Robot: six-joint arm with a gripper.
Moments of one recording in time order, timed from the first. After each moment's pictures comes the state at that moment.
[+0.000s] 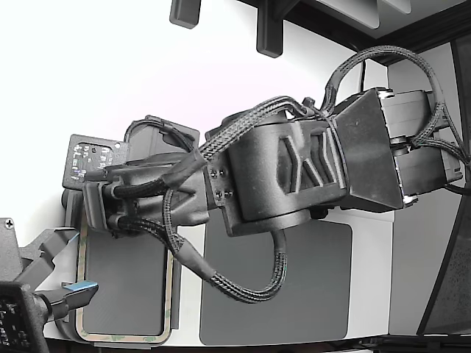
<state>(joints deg) 17.1 63.6 55.5 94.3 10.9 19.9</state>
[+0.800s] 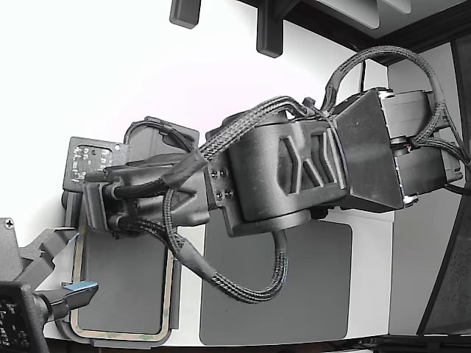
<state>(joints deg) 17.1 63.6 55.5 94.3 10.3 18.8</state>
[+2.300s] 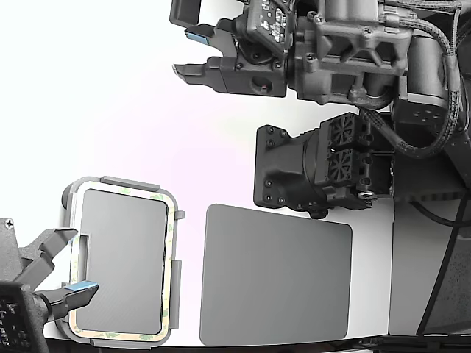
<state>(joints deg) -7.5 127.9 116.7 55.3 0.4 -0.6</state>
